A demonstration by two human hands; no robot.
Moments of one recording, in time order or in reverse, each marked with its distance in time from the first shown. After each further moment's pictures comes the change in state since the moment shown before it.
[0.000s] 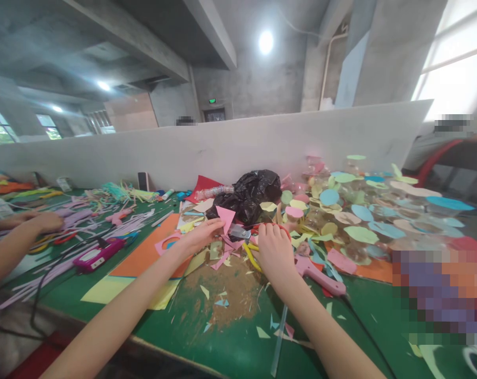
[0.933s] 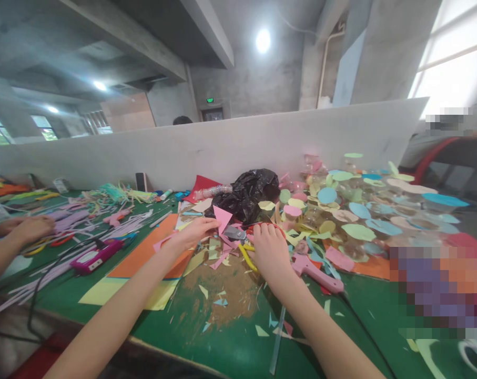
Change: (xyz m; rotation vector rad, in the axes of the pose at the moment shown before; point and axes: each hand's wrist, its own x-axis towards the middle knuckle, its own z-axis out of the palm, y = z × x) left_hand 0.004 0.006 -0.014 0.169 0.033 -0.016; right_hand 0.001 -0.004 -0.008 0.034 -0.083 -0.025
